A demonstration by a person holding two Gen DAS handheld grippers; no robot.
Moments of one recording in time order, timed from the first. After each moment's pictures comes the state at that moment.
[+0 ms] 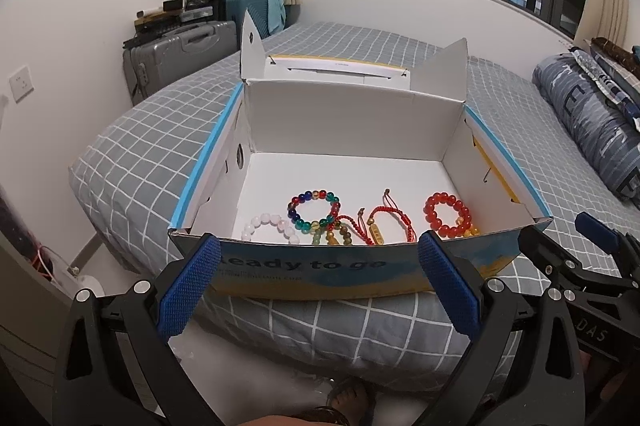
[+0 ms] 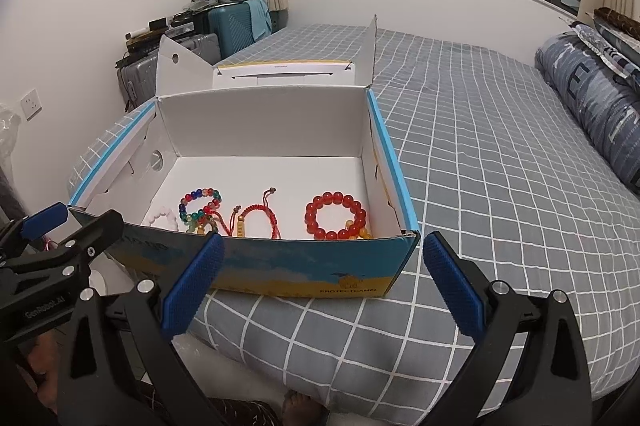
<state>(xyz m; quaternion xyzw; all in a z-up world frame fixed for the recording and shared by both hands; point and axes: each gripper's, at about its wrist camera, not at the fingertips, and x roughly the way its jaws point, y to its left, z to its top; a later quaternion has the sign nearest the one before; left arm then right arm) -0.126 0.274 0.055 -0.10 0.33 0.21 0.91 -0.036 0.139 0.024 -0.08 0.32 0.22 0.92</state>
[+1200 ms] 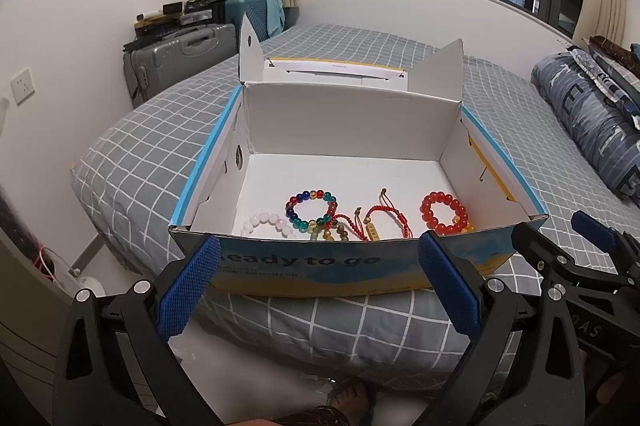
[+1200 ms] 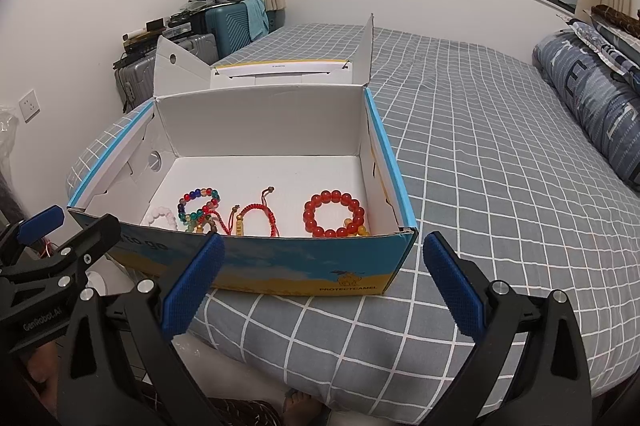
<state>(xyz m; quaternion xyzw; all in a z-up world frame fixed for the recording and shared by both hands) -0.131 0.266 0.058 -0.09 0.33 0.21 0.92 -0.035 0.138 0.022 -0.08 0.32 0.22 0.92</state>
